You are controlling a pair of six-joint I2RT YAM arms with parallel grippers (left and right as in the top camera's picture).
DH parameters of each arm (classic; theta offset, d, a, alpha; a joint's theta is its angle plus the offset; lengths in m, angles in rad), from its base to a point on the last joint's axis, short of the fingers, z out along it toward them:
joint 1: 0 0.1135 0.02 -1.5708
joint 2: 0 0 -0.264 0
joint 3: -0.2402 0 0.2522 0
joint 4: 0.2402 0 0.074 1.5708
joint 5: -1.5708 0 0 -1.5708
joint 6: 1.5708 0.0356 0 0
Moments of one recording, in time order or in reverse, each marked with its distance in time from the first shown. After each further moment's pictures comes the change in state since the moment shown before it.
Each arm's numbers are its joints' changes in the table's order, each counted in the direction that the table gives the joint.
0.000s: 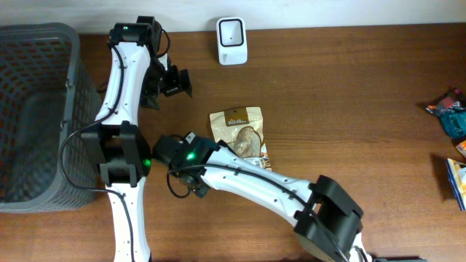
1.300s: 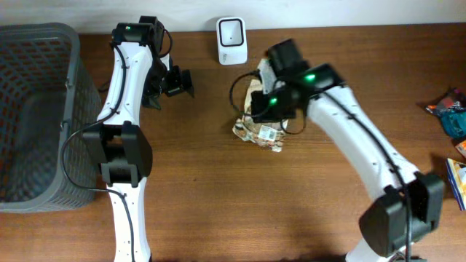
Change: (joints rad) left arm -0.008 0.000 0.000 -0.001 0.003 0.000; right arm -0.633 -0.248 0.040 -0.102 0.735 0.001
